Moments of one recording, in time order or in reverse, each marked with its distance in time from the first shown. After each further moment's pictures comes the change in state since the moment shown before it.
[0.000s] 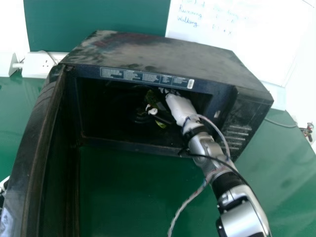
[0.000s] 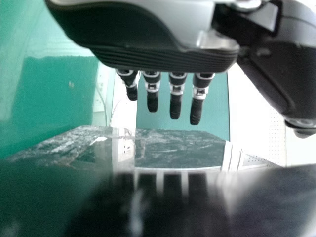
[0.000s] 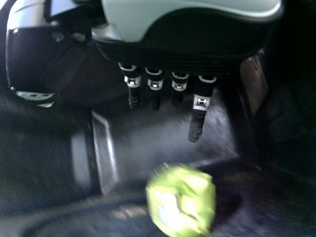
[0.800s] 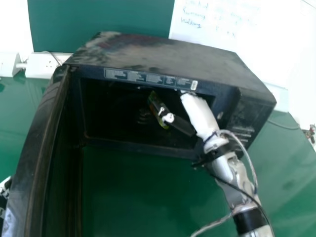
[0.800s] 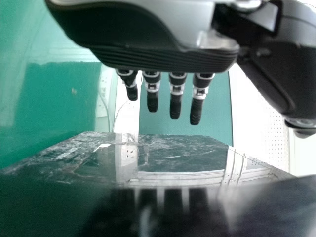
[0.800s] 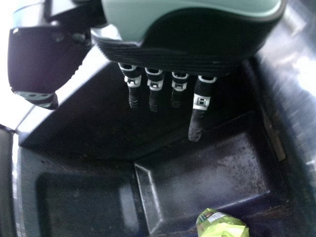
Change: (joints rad) left arm 0.007 0.005 0.000 -0.019 0.006 0.024 0.017; right arm 0.445 -0.171 -0.202 -0.782 0.058 0.025 0.189
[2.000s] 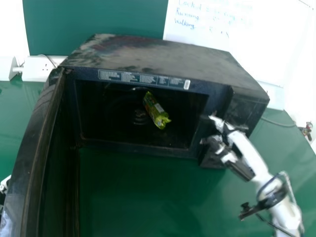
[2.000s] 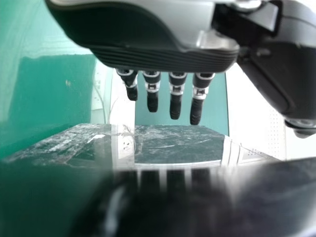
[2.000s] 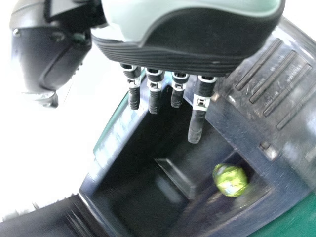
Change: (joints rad) left arm -0.044 0.027 0.018 0.008 -0.004 0.010 -0.009; right arm 0.518 -0.178 -0.429 -0.495 0.861 0.126 0.640
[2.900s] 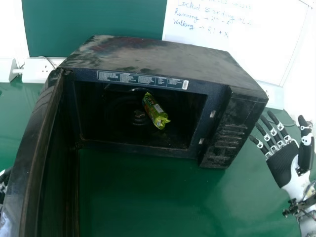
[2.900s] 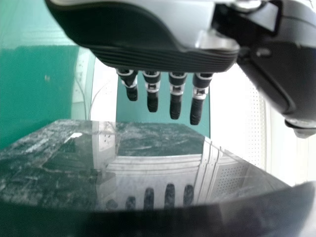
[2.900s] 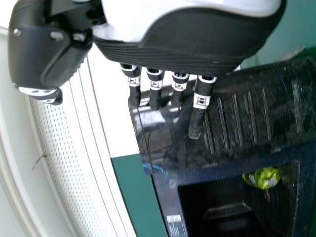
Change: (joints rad) left arm -0.038 0.021 0.060 0.043 -0.112 -0.050 -0.085; right arm 0.030 0.019 -0.402 0.060 0.673 0.685 0.004
